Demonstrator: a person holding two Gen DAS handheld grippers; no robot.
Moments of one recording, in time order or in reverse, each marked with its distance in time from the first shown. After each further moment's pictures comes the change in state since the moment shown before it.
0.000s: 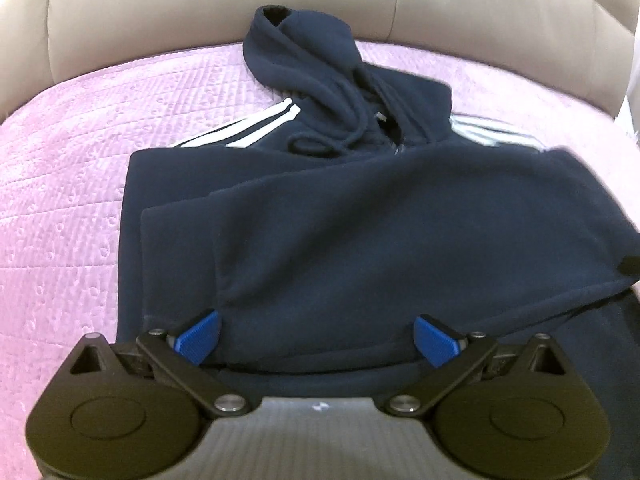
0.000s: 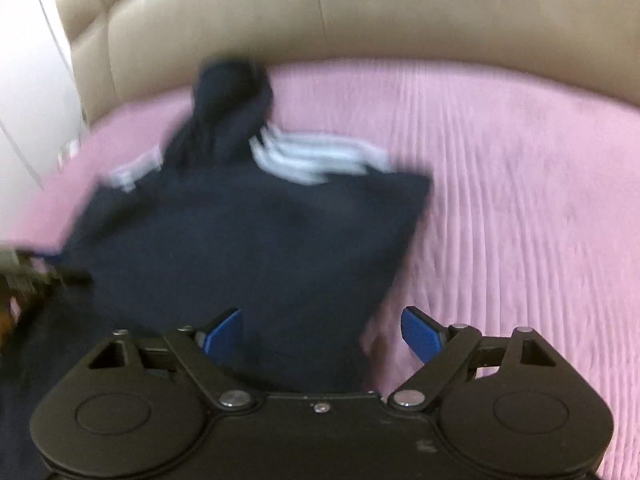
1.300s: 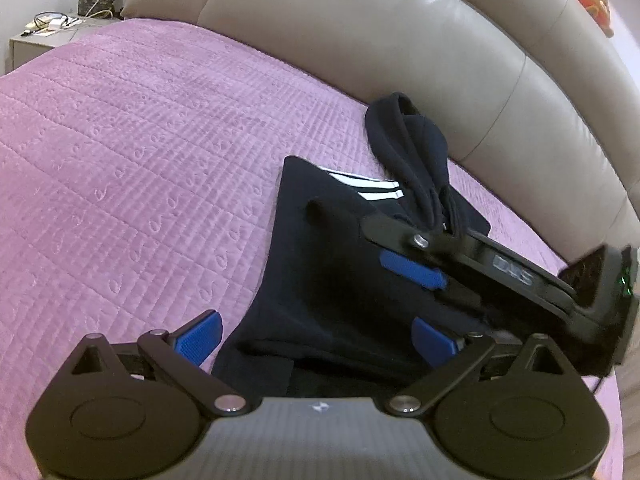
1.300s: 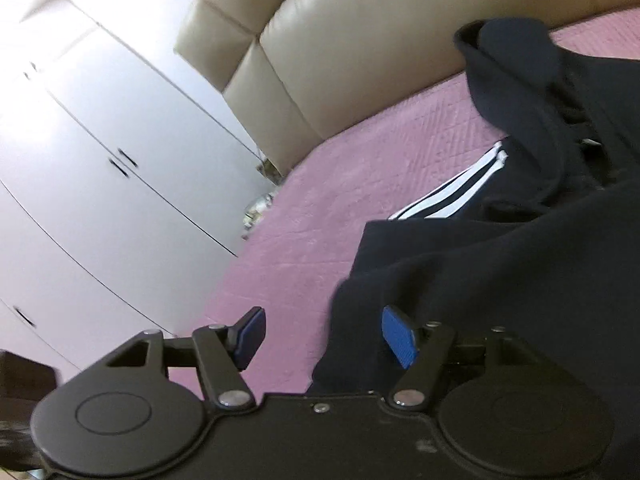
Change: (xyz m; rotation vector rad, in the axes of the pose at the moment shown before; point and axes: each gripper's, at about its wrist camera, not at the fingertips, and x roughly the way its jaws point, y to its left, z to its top) left arm -0.095 0.113 -0.059 -0.470 -0.159 -0.099; right arm 0.141 0.199 0.036 0.202 -0.029 0.606
